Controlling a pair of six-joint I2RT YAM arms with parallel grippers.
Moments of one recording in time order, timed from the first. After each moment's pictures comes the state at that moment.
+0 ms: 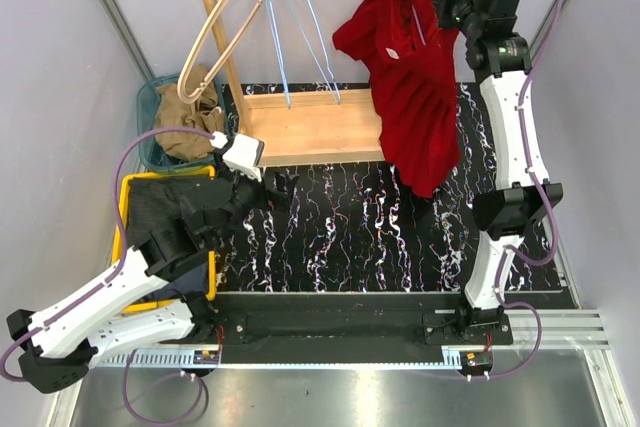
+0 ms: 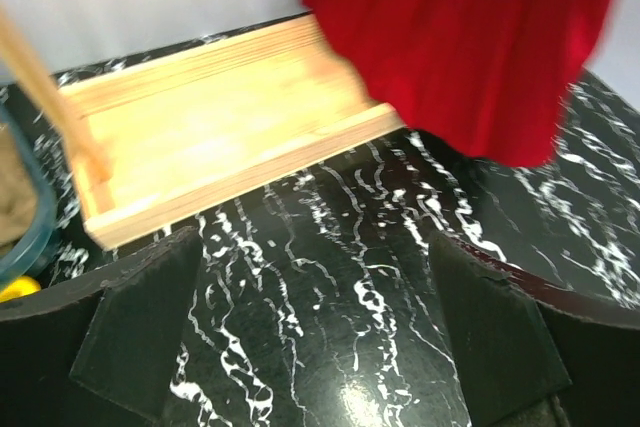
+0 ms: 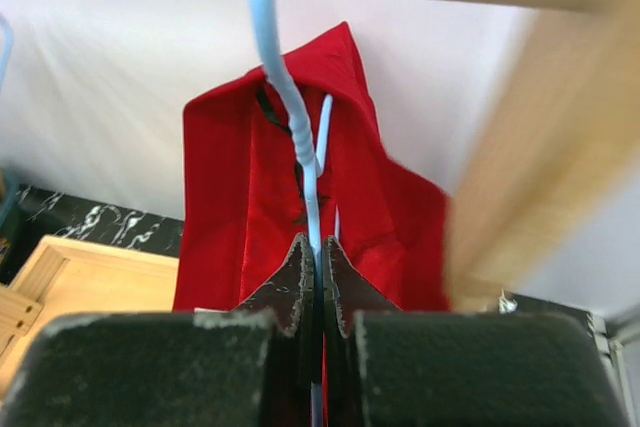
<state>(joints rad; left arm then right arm) -0.94 0.80 0.96 -0.31 -0.46 -0.15 0.14 2.00 2.45 -0.48 -0.12 -0.01</state>
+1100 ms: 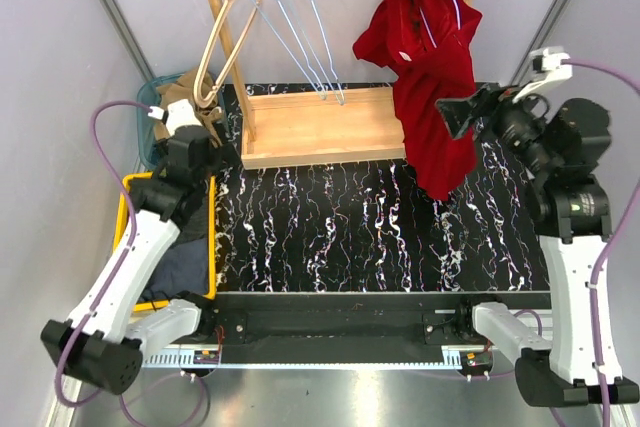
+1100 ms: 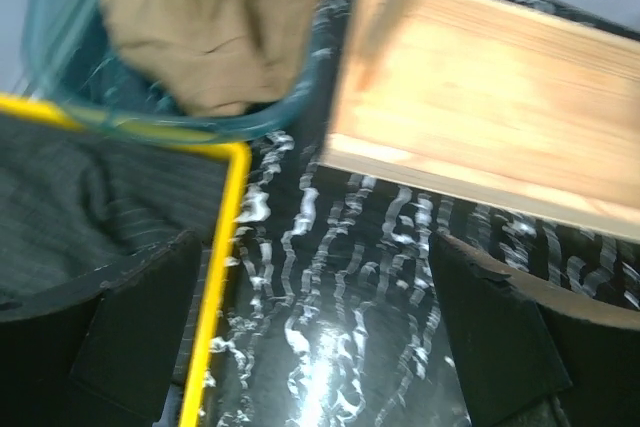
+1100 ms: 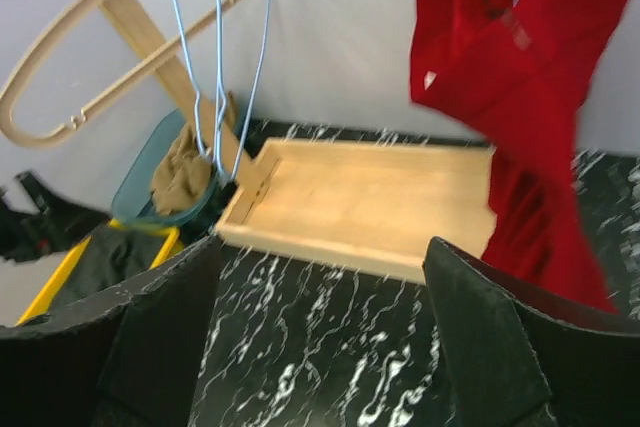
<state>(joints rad) -0.35 1.00 1.07 -0.55 -0.48 -0.44 0.06 0.99 1.49 -0.48 -0.38 0.29</state>
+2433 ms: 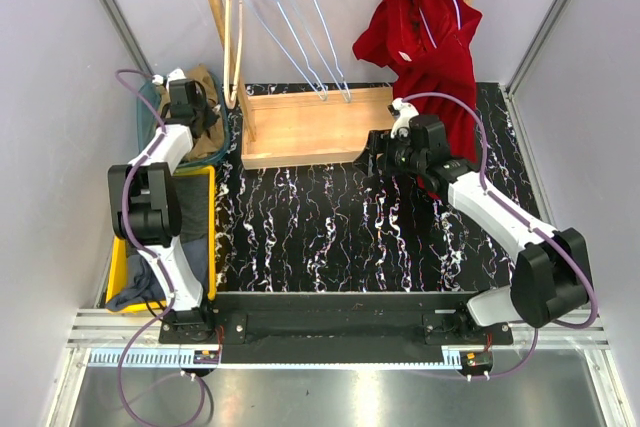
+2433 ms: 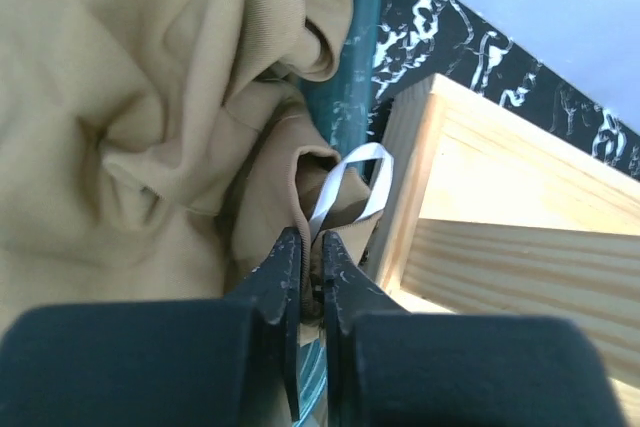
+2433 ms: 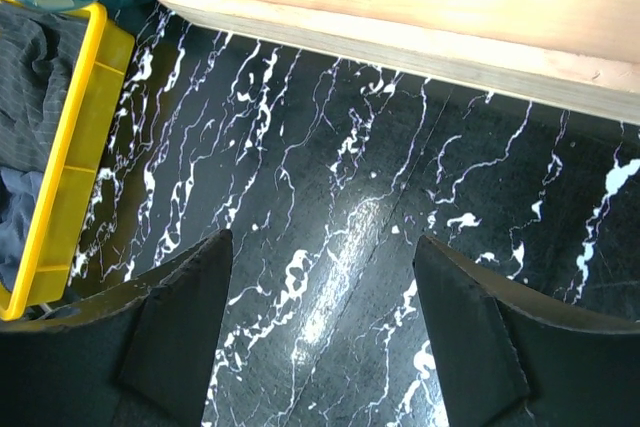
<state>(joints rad) 0.07 1.89 1.42 -0.09 -0.07 -0.50 0.42 1.40 1.03 -0.14 -0.31 0.34</state>
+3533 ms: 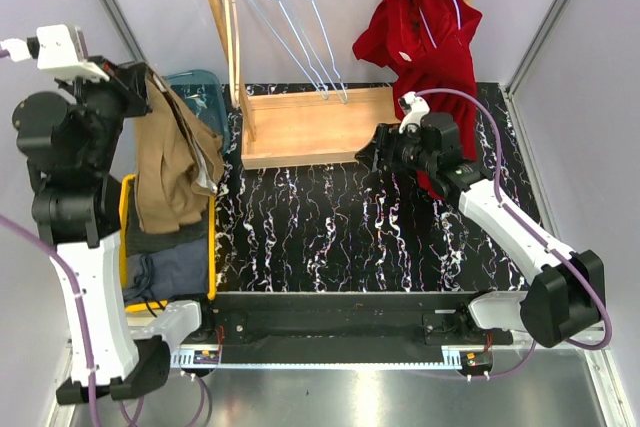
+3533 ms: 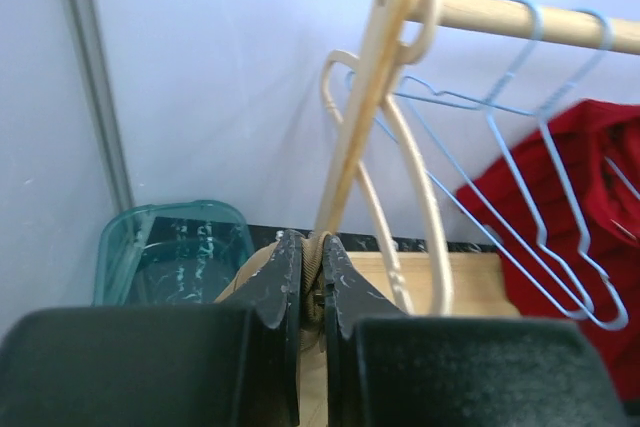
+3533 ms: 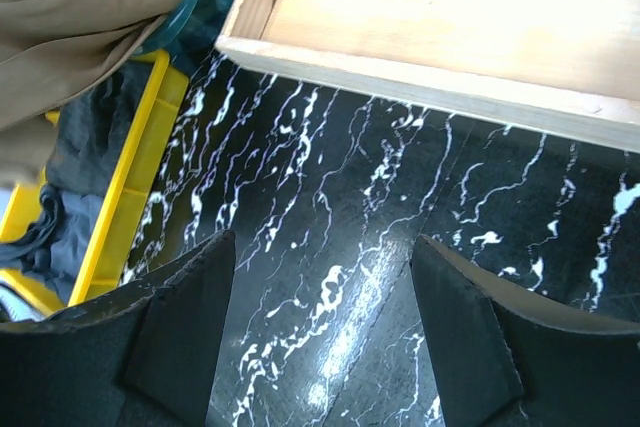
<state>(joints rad) 0.08 1.04 1.73 -0.54 0.11 -0.20 0.42 1.30 1.04 -0.13 -0.30 0.40</state>
